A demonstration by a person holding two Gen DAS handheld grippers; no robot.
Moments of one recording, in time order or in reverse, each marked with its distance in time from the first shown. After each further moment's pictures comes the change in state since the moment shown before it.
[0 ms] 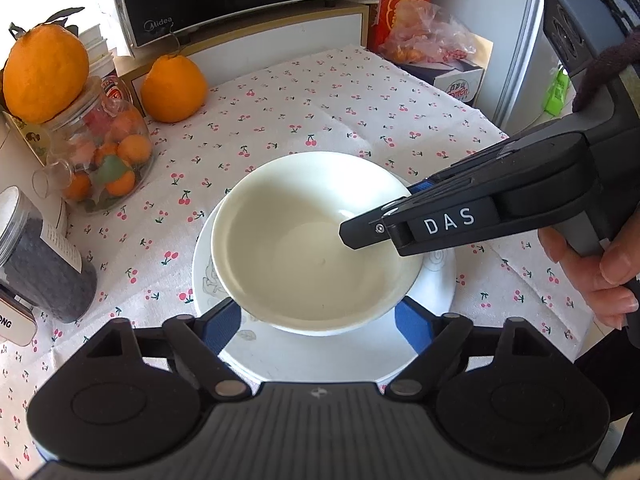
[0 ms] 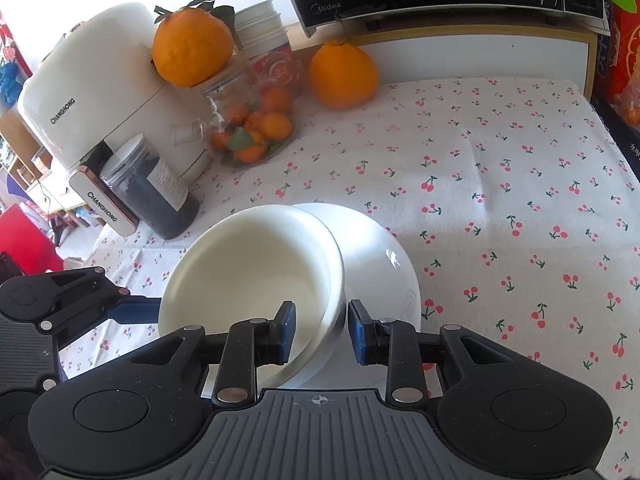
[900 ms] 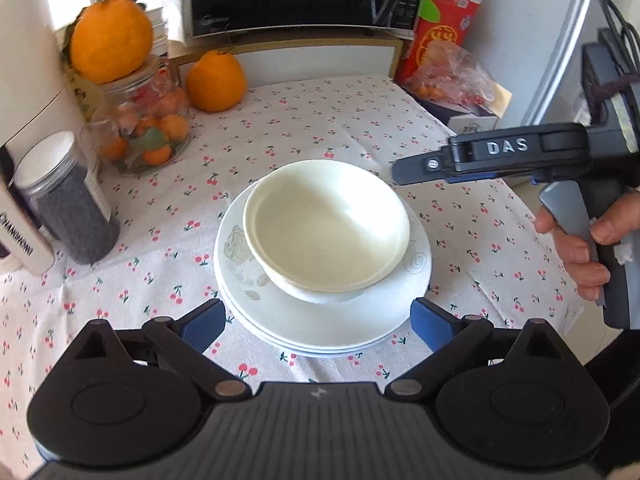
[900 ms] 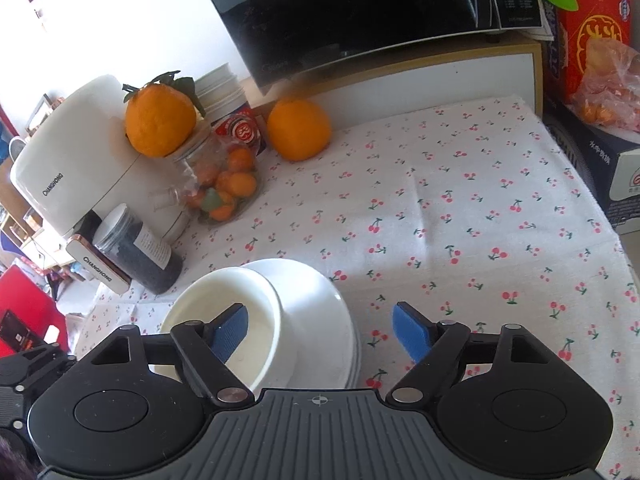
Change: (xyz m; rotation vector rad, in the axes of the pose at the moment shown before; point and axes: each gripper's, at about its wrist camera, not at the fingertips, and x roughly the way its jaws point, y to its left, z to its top) left arm -0.039 0.006 -0.022 -0.216 -0.048 -0.009; right arm -0.049 -0.032 0.005 0.095 -0.126 -0.045
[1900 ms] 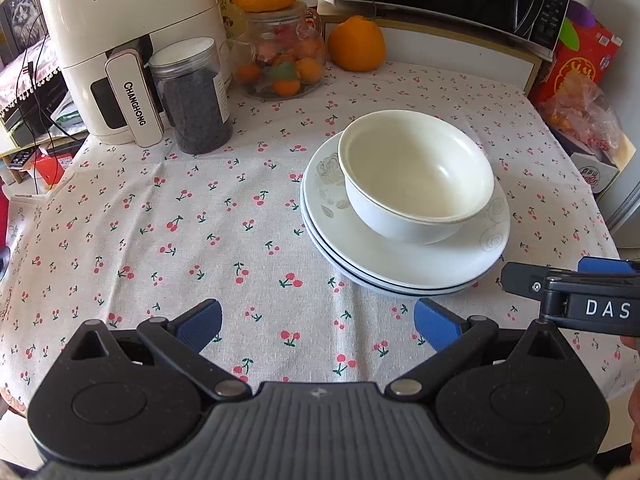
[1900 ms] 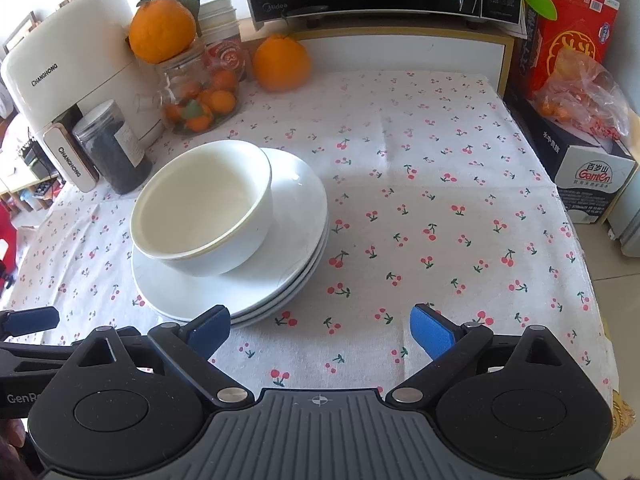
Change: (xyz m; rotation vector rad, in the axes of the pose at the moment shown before) left arm -0.004 -0.022 -0.037 -0.313 0.026 0.338; right arm -0.022 0.030 -0.069 -0.129 0.112 -0.181
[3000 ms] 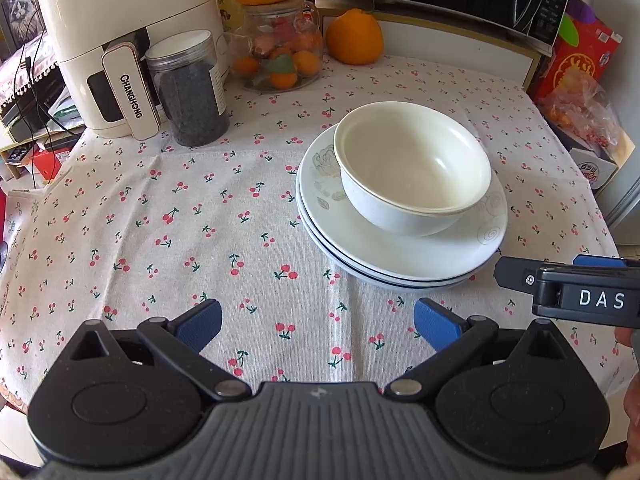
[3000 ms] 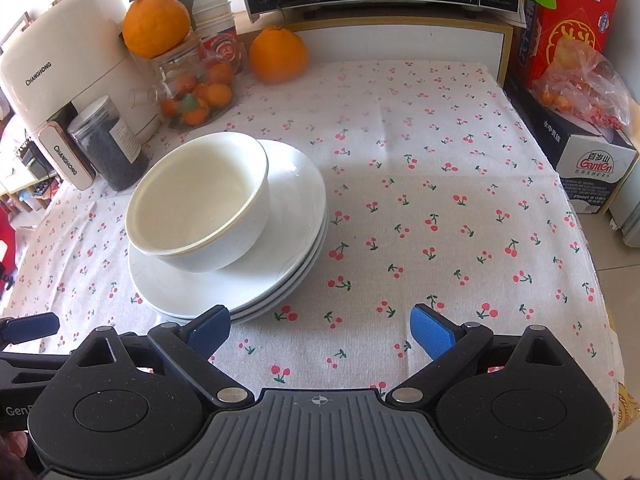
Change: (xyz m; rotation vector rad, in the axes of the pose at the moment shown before) left arm 0.001 -0.002 -0.001 -0.001 0.022 -0.008; right arm 0.003 -0.003 -0.001 0.020 0.013 0.004
